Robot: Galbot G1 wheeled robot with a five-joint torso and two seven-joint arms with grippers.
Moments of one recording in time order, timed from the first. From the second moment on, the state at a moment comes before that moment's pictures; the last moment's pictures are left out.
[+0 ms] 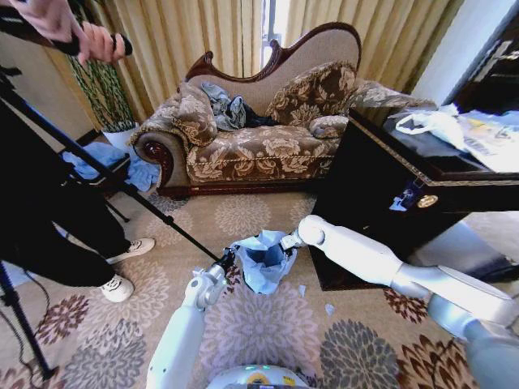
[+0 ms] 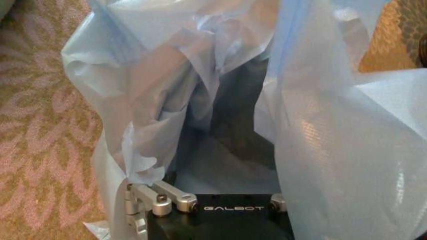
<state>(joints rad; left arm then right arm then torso) 1.07 -1.42 -0.41 -1.56 -1.96 0.23 -0.26 -0.08 0.99 -0.77 1.31 -0.28 -0.11 -0.91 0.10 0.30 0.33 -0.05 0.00</state>
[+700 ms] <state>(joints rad) 1.04 -1.39 -0.40 -1.51 -1.93 0.23 -0.24 -0.22 0.85 -0.64 1.45 -0.26 -0.14 -0.85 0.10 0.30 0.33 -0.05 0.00</state>
